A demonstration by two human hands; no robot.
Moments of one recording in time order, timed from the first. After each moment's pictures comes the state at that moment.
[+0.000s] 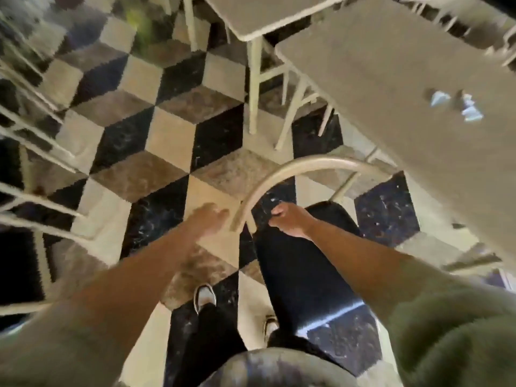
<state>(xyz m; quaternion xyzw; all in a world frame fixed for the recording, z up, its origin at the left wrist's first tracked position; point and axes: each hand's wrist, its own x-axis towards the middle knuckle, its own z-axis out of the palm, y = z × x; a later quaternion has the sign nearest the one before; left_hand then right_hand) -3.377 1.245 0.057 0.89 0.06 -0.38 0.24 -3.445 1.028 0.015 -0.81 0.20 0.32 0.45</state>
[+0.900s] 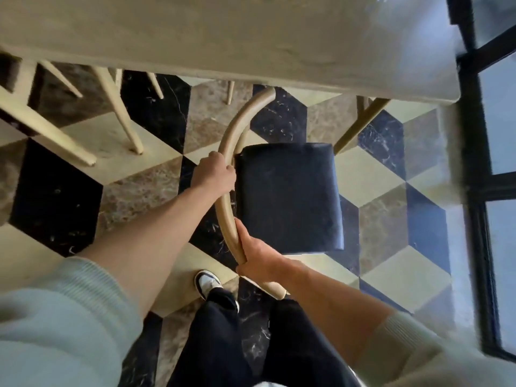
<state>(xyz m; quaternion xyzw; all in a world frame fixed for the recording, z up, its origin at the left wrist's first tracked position) -3.177 0.975 -0.044 0.80 -0.47 -0.37 0.05 -3.332 1.088 -0.040 -0.64 0.51 0.21 0.54</state>
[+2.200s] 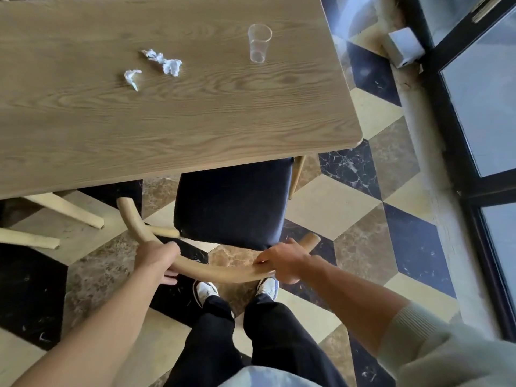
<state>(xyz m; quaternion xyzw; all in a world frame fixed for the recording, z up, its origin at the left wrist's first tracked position) -3.362 0.857 -0.025 0.87 -0.07 -0.49 0.06 -3.656 0.839 -0.035 -0.80 0.40 0.28 0.35</state>
